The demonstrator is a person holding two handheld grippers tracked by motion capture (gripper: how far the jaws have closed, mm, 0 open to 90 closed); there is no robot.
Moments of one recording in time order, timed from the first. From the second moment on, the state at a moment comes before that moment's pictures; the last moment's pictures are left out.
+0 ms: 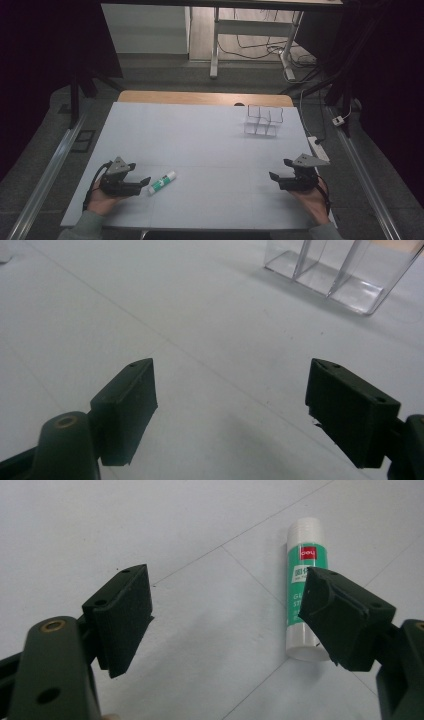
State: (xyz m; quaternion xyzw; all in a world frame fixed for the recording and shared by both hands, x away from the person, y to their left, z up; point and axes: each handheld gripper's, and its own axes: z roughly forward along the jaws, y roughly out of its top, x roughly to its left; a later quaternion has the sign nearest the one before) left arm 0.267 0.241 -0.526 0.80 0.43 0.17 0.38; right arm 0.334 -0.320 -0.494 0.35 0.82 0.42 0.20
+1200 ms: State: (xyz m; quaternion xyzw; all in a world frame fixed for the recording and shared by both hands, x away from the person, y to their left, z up) left arm 0.267 0.239 -0.526 0.81 0.42 0.17 0.38; right arm 0.420 -0.329 -0.464 0.42 0.78 0.42 0.21
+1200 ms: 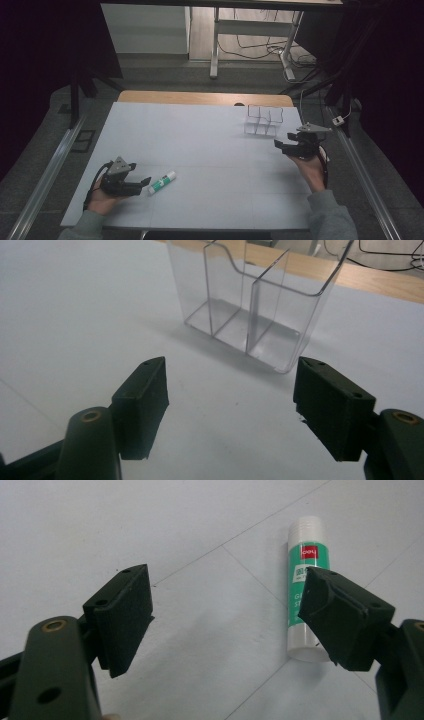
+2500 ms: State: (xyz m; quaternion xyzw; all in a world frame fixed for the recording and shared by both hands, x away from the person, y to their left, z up) left arm 0.269 0.239 -0.526 0.81 0.42 0.17 0.38; right arm 0.472 -0.340 -0.467 0.46 0.76 0.39 0.23
